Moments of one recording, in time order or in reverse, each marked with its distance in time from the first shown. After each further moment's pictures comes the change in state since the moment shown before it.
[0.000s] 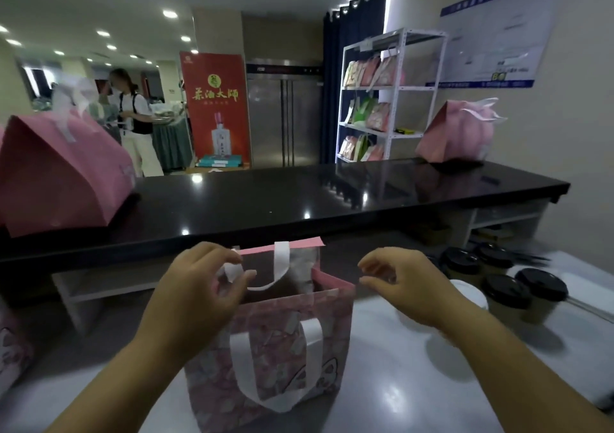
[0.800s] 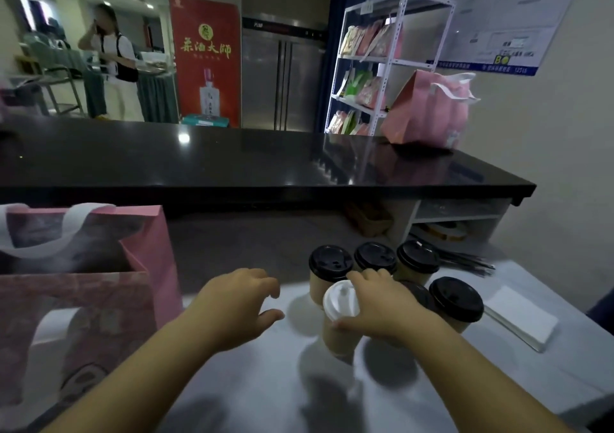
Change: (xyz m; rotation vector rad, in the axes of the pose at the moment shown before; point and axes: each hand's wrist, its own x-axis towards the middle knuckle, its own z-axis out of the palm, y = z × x) left_hand 0.052 0.164 0.244 0.151 -0.518 0.079; right_hand -0.011 0.240 -0.040 -0.490 -0.497 0.173
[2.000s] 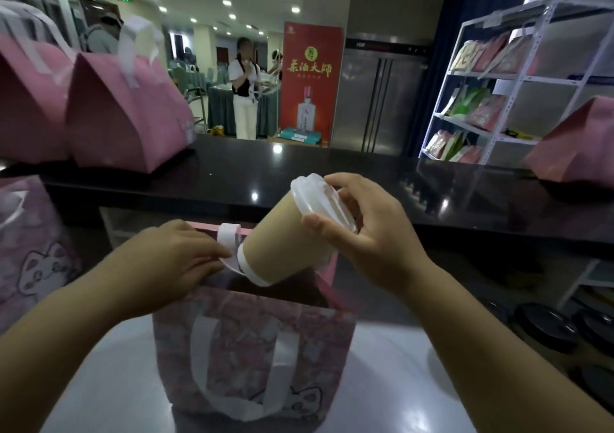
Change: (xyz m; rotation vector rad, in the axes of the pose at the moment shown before) left_hand -0.150 -0.198 -0.158 0.143 0.086 -0.344; right_hand 0.044 -0.260 -0.132 0.737 0.569 -0.653
